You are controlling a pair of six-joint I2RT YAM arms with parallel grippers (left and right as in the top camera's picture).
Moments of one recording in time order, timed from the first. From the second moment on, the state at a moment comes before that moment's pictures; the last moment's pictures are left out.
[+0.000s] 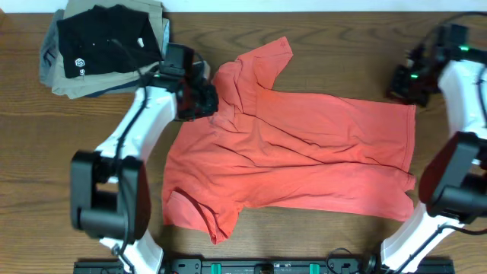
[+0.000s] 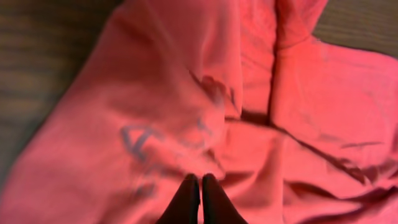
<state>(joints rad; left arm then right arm) -0.19 1.87 1.33 -0.66 0.35 -0.32 -0.21 2.00 1.66 -1.02 -0.28 0.19</state>
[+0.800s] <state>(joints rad) -0.18 2.04 1.33 -0.58 0.14 -0.33 -0.07 2.00 1.34 -0.80 -0.05 0.29</state>
